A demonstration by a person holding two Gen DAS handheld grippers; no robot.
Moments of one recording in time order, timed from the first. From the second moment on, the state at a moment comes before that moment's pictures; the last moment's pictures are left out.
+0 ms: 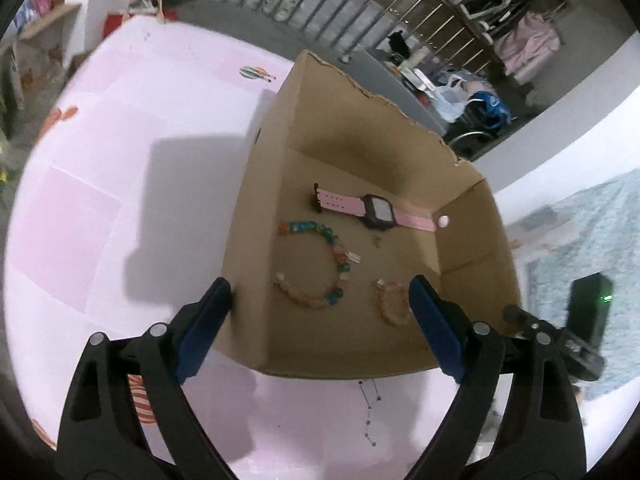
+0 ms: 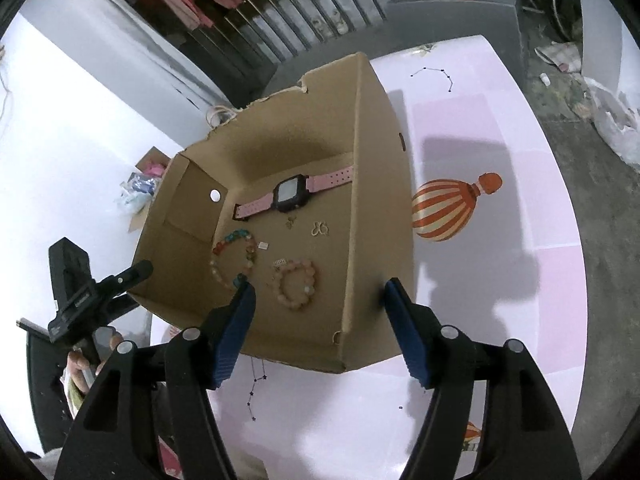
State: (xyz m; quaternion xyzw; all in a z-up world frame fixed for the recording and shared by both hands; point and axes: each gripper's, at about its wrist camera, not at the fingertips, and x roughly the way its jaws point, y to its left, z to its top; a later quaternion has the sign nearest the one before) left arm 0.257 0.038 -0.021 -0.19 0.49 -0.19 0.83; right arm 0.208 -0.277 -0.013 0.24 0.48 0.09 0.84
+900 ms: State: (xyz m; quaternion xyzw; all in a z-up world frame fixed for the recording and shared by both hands) left arm 0.161 0.058 -0.006 -0.17 0.46 -0.16 0.85; right arm 0.103 -0.249 -0.005 0.24 0.44 0.08 0.86
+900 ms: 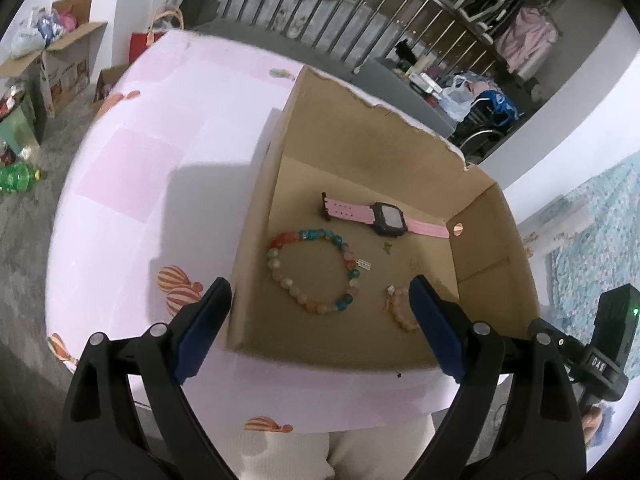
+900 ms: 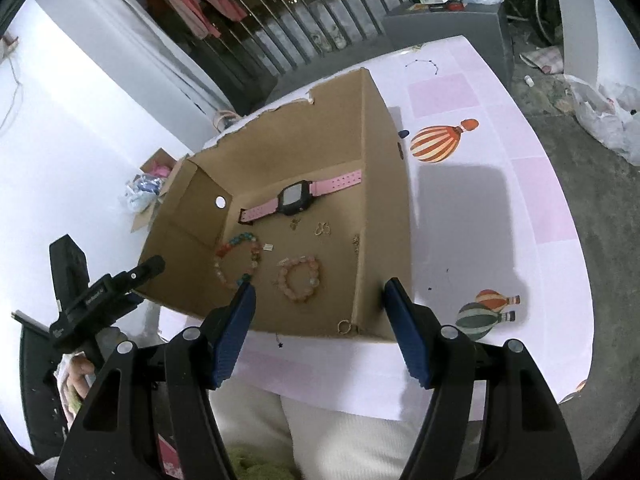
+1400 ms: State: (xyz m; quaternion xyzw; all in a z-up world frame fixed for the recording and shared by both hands) left arm 0.065 0.065 0.030 -0.04 0.38 -0.07 0.92; right arm 0.034 -0.195 0.010 0.08 0.39 -0.01 0.92
